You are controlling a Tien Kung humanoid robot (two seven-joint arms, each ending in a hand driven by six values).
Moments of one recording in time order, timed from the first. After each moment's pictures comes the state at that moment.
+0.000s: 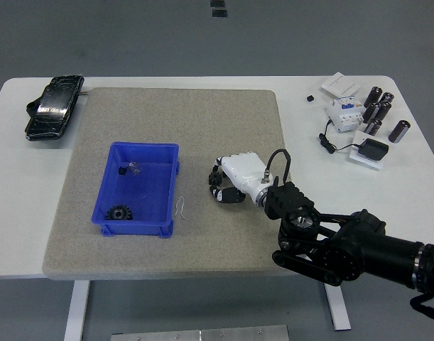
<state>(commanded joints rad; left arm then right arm) -0.11 0.30 -0.83 -0.25 0.65 0.13 0.39 0.78 -0.14 0.16 1.03 -1.82 -0.35 -0.40</state>
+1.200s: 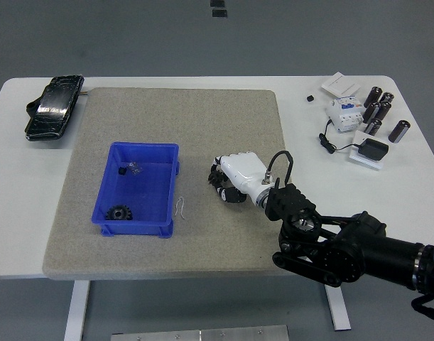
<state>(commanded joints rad) -0.11 0.30 -0.80 -0.25 0.62 0.14 0.37 0.78 -0.14 0.15 1.03 -1.80 -0.41 -0.38</state>
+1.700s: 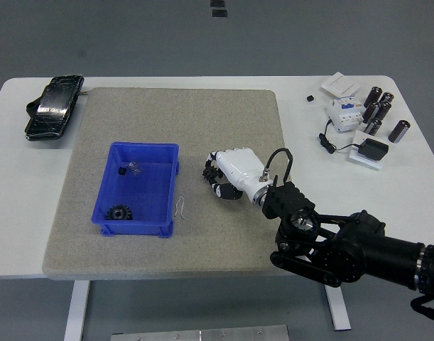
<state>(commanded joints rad) -0.11 0.30 -0.81 -0.25 0.62 0.14 0.37 0.78 -0.14 0.19 1.12 -1.84 -0.43 -0.39</state>
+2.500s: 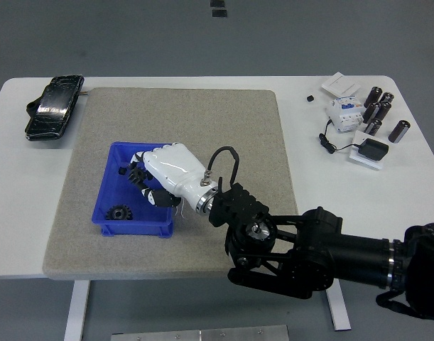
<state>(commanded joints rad) -0.11 0.30 -0.82 -0.25 0.63 0.15 0.38 0.84 0.00 0.15 1.24 -1.90 -0.38 -0.42</state>
